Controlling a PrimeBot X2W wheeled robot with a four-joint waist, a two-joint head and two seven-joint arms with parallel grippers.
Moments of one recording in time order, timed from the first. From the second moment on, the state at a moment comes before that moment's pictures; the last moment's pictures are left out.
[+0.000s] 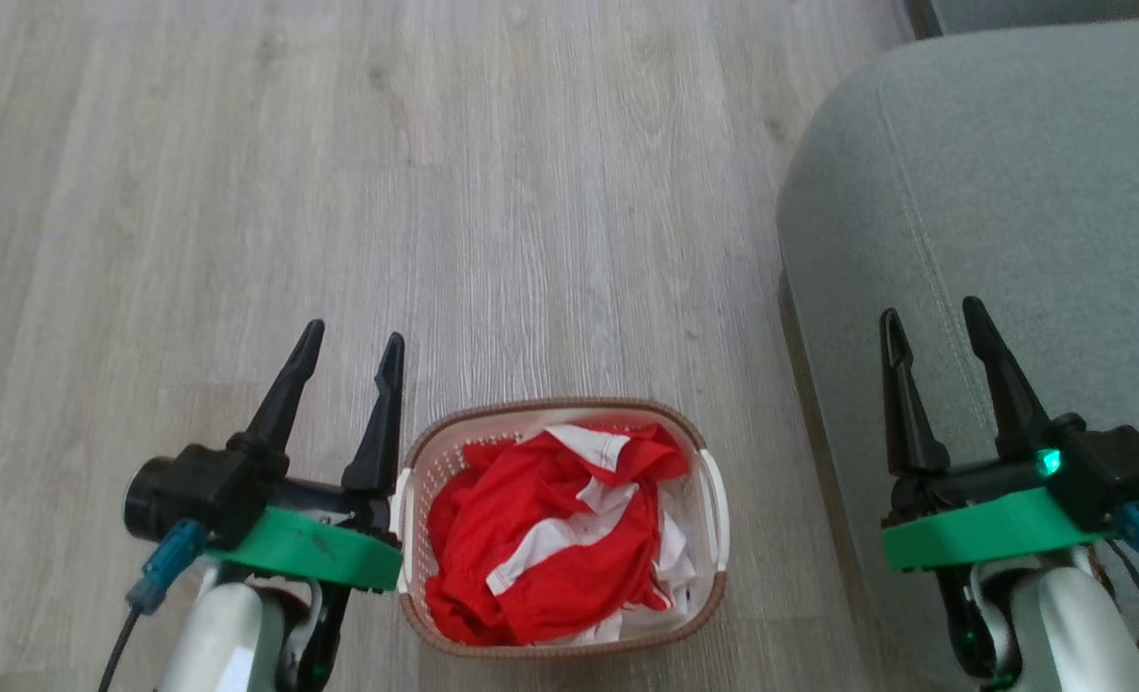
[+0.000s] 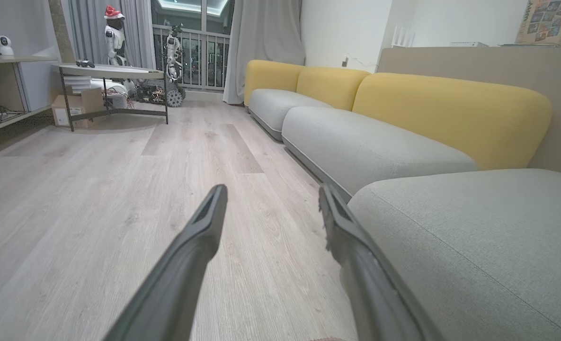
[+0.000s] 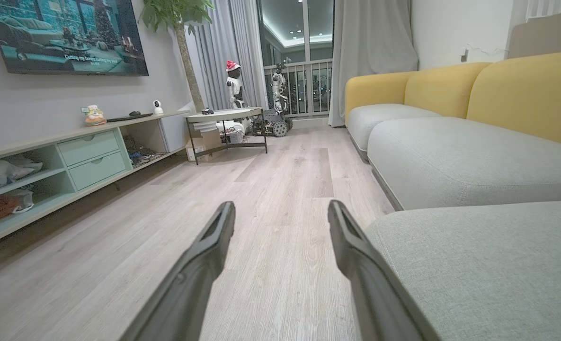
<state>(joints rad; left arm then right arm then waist) -0.10 0.09 -0.21 0.07 -0.21 -0.11 -0.25 -0.05 -0.06 0.04 0.00 0.19 0.13 -0.25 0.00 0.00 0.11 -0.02</state>
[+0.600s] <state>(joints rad) -0.26 0.10 -0.26 0.21 -0.26 -0.12 -0.23 -0.17 -0.06 0.02 -0.06 0.18 0.13 -0.25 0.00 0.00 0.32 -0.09</state>
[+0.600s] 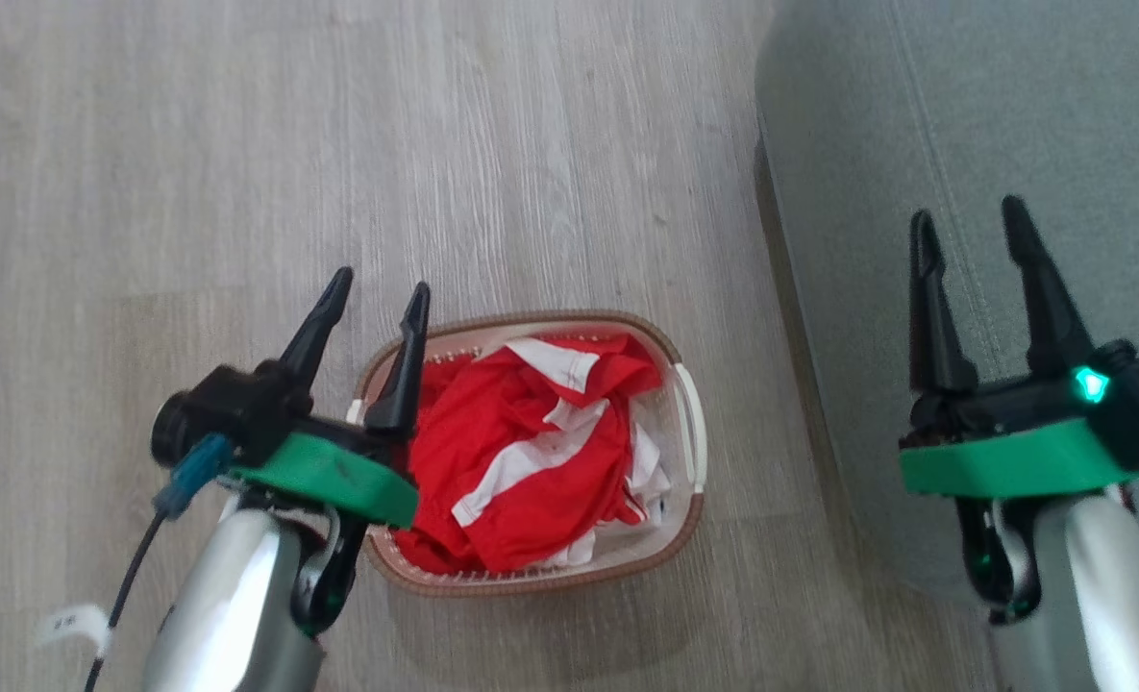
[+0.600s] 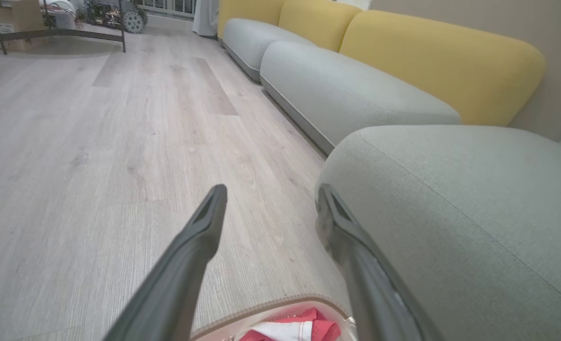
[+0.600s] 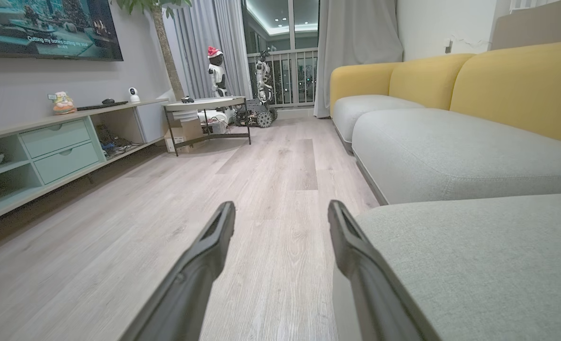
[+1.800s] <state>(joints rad) -0.77 0.12 -0.66 1.01 -0.51 -0.12 -0.05 -0.45 -0.06 -0.04 -0.24 0.18 0.13 -0.26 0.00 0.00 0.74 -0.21</state>
